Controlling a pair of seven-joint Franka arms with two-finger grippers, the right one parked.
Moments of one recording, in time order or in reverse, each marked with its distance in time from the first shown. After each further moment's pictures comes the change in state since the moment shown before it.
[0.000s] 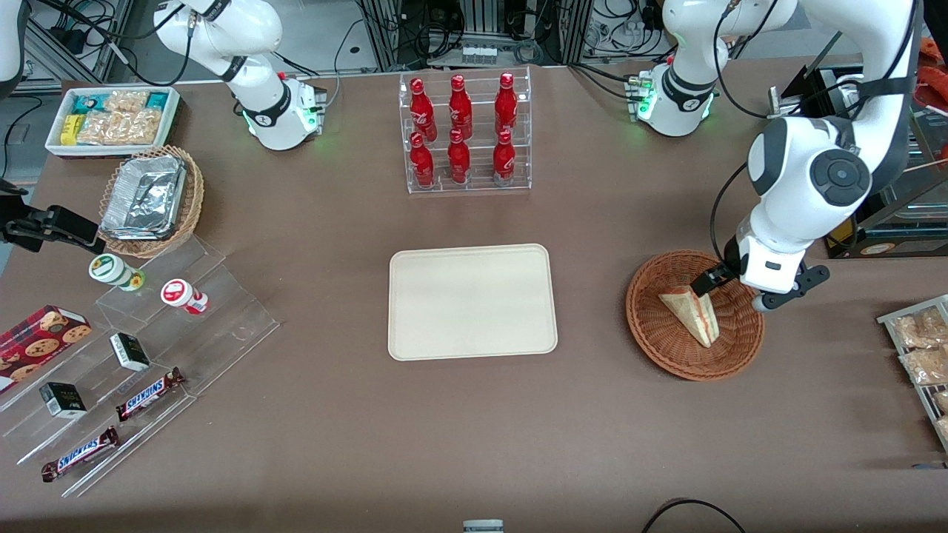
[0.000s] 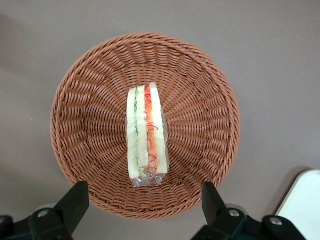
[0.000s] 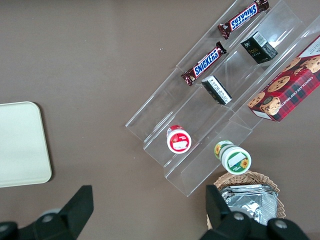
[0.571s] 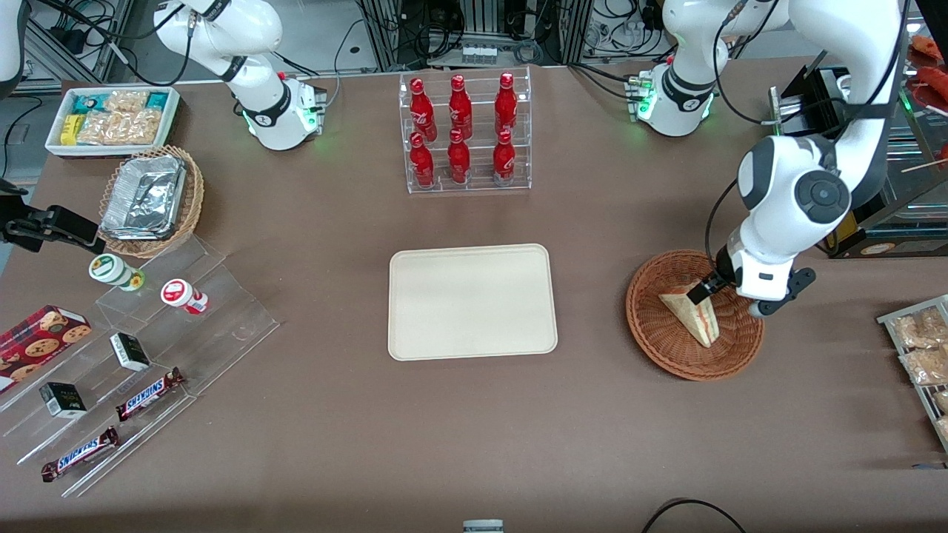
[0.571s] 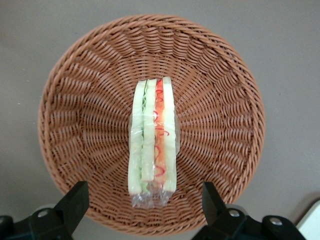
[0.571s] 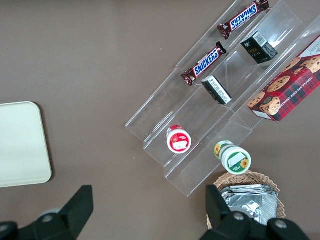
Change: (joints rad) arm 0.006 0.088 0.006 -0.031 0.000 0.094 -0.084
